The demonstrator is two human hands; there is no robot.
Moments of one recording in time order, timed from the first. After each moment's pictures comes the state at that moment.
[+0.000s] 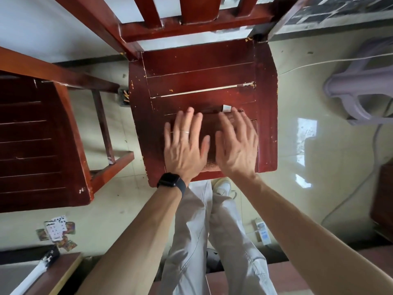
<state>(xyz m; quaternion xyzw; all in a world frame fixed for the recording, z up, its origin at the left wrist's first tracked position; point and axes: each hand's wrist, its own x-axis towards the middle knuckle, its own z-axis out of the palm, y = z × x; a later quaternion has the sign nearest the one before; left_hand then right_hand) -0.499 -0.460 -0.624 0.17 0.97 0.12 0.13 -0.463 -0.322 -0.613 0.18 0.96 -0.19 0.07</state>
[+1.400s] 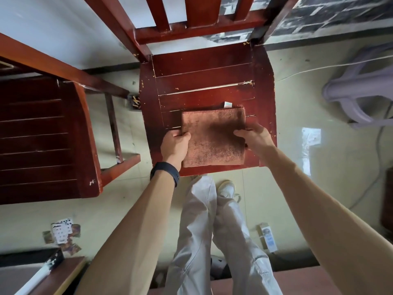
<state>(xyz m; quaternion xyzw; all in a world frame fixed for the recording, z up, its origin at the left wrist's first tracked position) -0.512 -0.482 -0.616 -0.32 0.80 0.39 0.33 -0.468 -0.263 -0.607 0.50 0.63 -0.53 0.27</state>
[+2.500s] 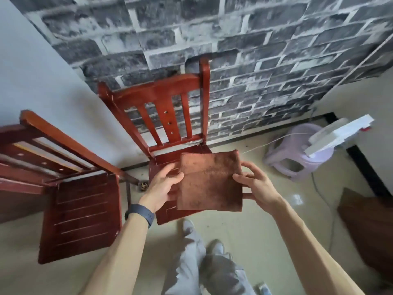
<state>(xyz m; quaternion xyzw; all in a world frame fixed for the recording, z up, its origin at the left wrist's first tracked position) -0.483 -0.457 -0.237 -0.13 0.66 0.62 0.41 -0.359 -0.202 -0.218 0.34 0.57 -0.74 0.11</state>
